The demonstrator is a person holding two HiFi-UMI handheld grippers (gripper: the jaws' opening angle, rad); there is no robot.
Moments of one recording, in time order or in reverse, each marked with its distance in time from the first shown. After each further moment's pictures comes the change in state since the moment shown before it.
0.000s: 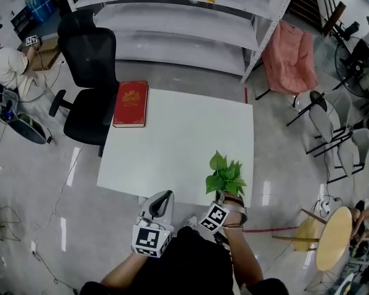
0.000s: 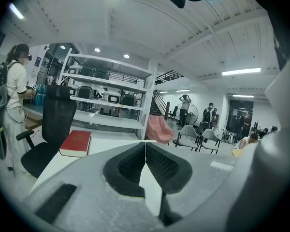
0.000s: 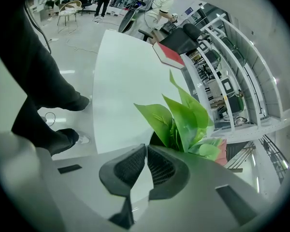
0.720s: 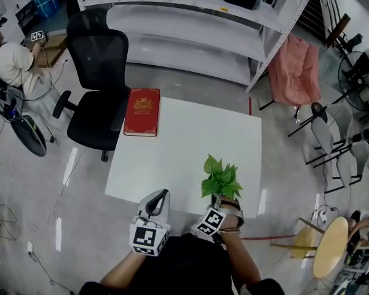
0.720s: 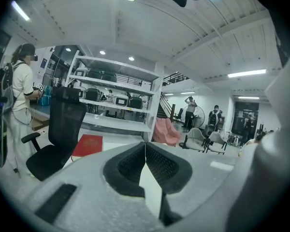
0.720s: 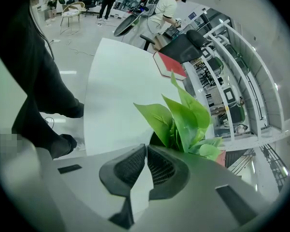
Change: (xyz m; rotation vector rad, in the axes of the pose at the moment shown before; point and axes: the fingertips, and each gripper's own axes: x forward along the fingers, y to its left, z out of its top) left arm -0.003 0.091 0.017 -0.012 -0.019 0.051; right arm 0.000 -0.018 0.092 -0.036 -0.045 -0.004
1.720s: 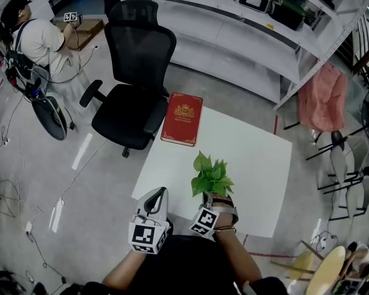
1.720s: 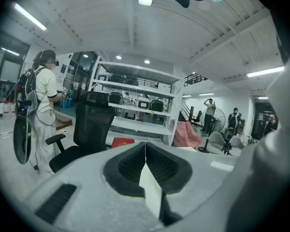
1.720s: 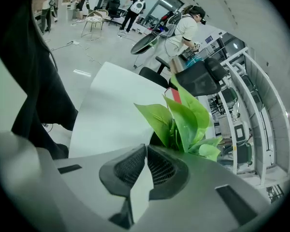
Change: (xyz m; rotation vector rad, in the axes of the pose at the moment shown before) left arm -0.040 0.159 0.013 -0.054 -0.035 0.202; right arm 0.017 -0.004 0.207 -0.203 -0.195 0.030
